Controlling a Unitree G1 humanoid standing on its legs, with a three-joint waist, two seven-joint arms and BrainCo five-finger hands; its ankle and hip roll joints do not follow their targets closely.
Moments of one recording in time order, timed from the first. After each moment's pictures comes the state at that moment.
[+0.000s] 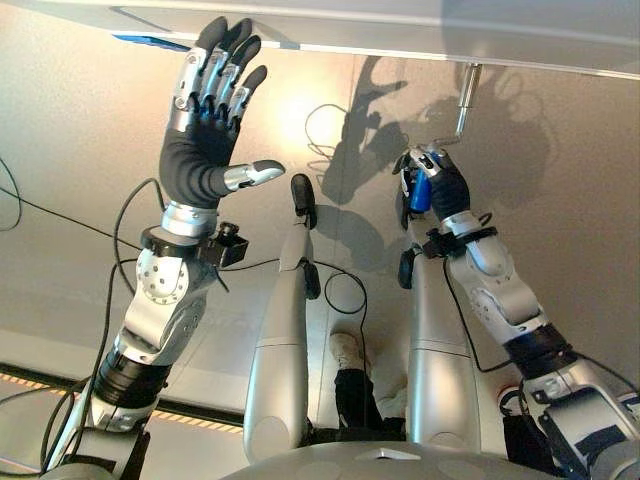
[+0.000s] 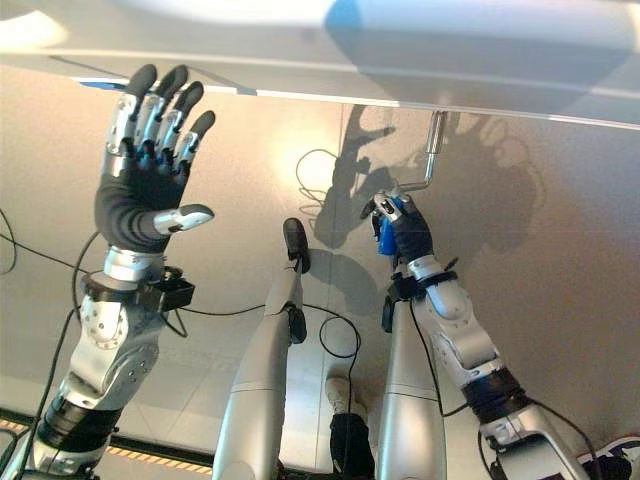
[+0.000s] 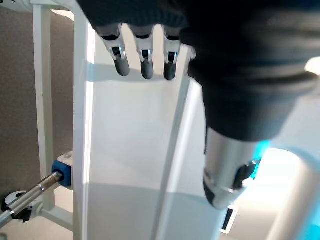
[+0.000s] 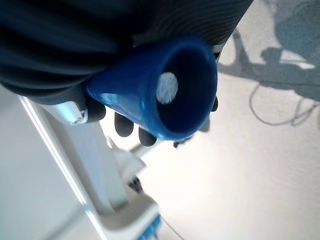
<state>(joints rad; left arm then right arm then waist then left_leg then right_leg) -0.26 0.57 -0.17 -0.45 -0.57 -0.38 0.05 -0.36 -0.45 0.26 0.04 0.54 -0.26 -0.05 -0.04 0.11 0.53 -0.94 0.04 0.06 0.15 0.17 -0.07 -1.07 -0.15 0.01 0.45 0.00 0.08</state>
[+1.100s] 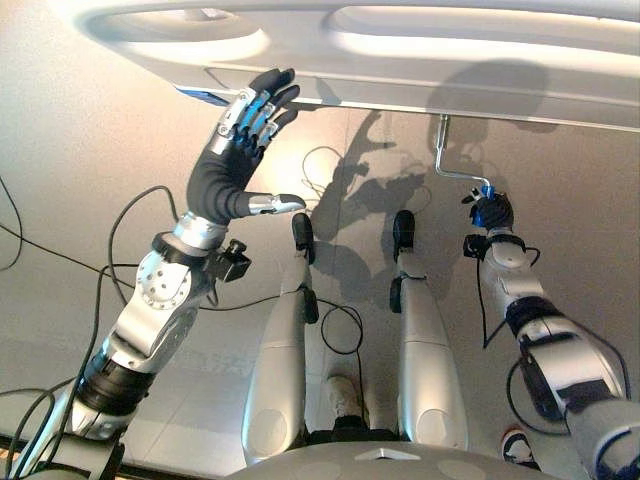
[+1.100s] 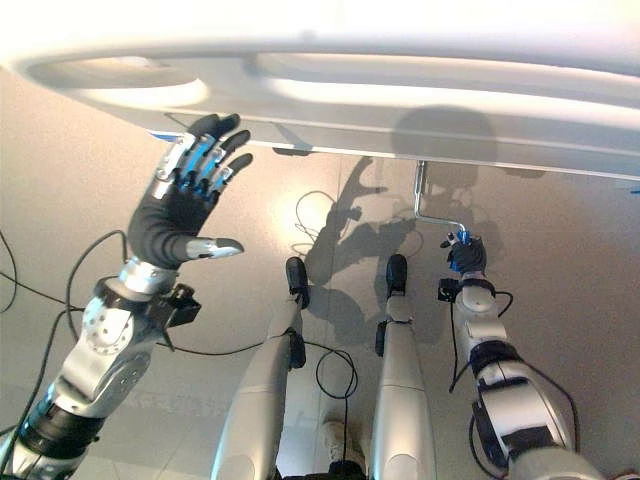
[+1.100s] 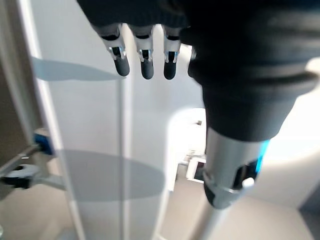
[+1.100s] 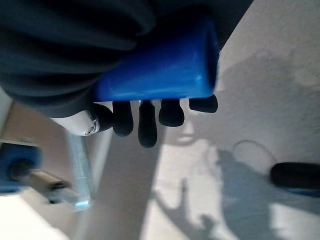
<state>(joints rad) -0.27 0.66 -0.32 -0.26 -0.58 -0.35 -0.02 -0.71 -0.45 0.17 1.20 0.38 -0.23 -0.21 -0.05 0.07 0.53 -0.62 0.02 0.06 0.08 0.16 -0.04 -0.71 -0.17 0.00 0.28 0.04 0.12</state>
